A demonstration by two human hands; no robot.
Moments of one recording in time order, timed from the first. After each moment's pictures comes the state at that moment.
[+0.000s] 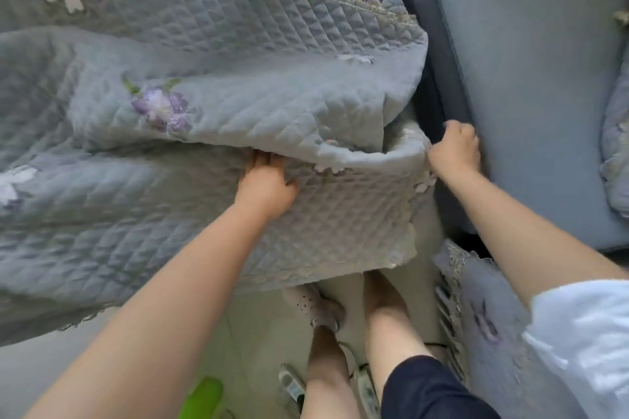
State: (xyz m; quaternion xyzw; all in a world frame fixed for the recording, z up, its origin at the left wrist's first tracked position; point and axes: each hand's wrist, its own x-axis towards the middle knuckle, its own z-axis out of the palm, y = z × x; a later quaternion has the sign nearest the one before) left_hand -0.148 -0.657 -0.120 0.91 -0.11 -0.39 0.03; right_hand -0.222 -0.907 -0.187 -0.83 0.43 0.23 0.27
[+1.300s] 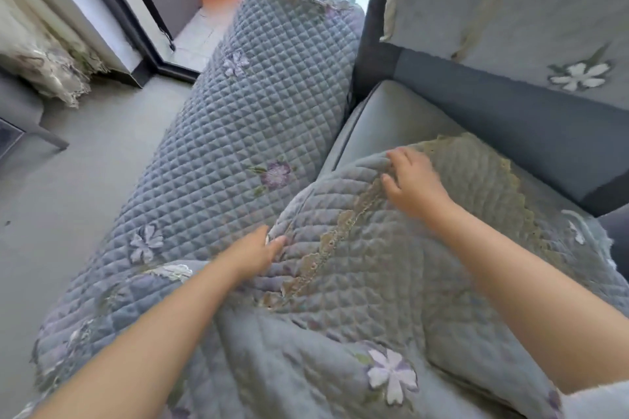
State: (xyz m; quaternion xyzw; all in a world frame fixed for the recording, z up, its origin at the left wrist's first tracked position) left_hand 0.083 -0.169 -0.035 0.87 0.16 -0.37 0.27; right_hand 0.192 -0.399 -0.013 -0.97 -0.14 0.11 0.15
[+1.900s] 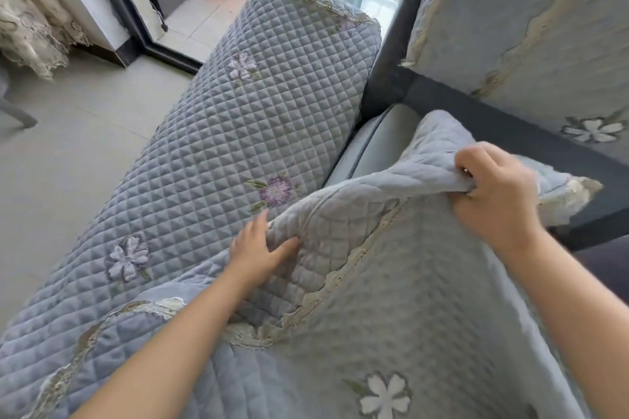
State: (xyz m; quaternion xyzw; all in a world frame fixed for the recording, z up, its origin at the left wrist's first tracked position) left_hand 0.114 -0.152 -0.062 0.86 0.20 -0.21 0.41; right_hand 0.211 -0.404 0.065 -0.92 -0.27 -0.23 0.16
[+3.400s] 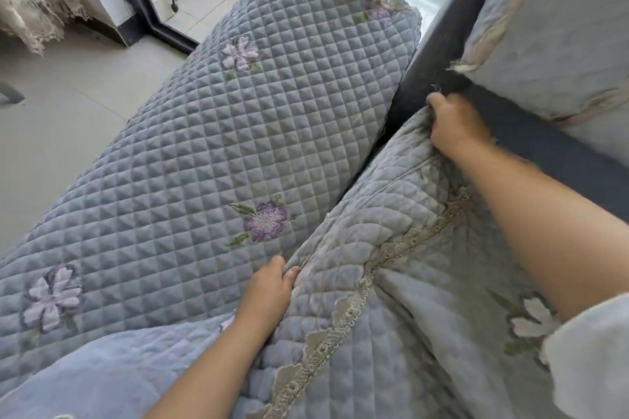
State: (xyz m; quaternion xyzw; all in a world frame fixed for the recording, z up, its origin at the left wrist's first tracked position) left_hand 0.172 -0.190 -0.159 0.88 0.22 -0.22 0.35; right_hand 0.428 -0.358 -0.057 -0.99 -0.13 0.05 -0.02
